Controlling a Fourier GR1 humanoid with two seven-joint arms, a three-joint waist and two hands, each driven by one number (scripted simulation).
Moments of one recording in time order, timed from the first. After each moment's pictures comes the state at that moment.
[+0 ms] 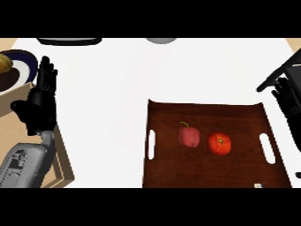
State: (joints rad) left arm -0.28 0.24 -0.05 -1.42 0.04 0.41 -0.02; right arm -0.07 -0.45 0.00 -1.50 -0.20 -0.02 -0.06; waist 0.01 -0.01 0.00
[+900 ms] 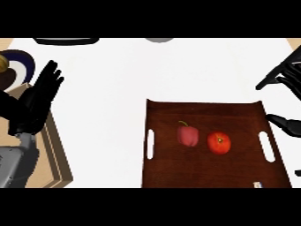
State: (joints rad) left arm -0.25 0.32 -0.02 -1.48 0.22 0.12 0.18; right arm -0.16 -0.44 -0.16 -1.53 -0.40 0.12 -0.03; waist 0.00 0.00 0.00
